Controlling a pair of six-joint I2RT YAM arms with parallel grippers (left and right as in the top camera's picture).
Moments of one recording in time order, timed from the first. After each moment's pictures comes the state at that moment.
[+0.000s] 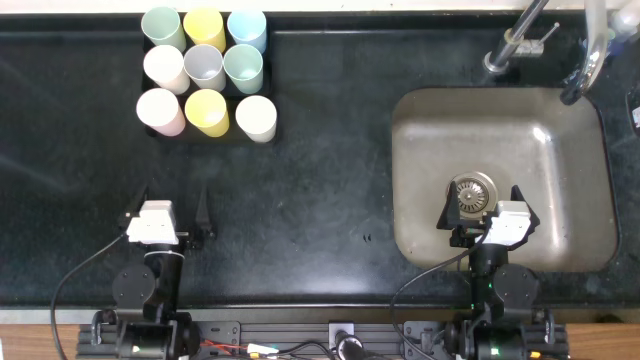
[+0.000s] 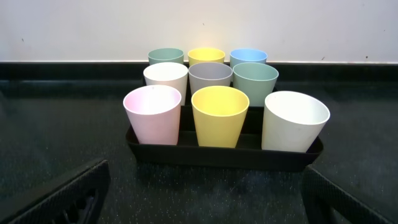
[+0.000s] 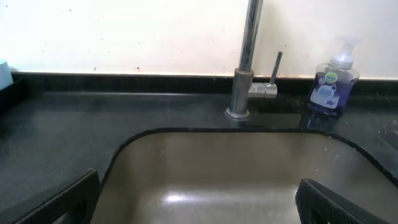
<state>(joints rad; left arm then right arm) -0.02 0.01 0.03 -0.11 -0.01 -0.02 -0.03 0.01 0.06 -0.14 0.02 0.00</state>
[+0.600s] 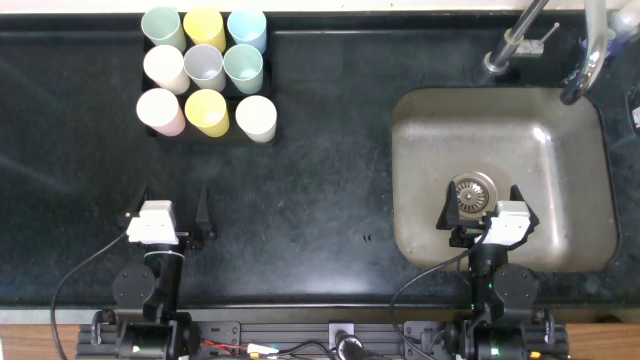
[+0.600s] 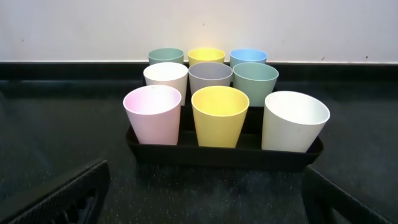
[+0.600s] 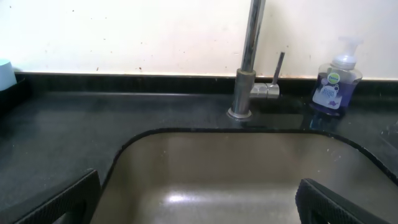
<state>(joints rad) -0.02 0.01 0.03 -0.11 -0.01 -0.01 -0.03 0.01 0.06 -0.14 0.02 0.00</state>
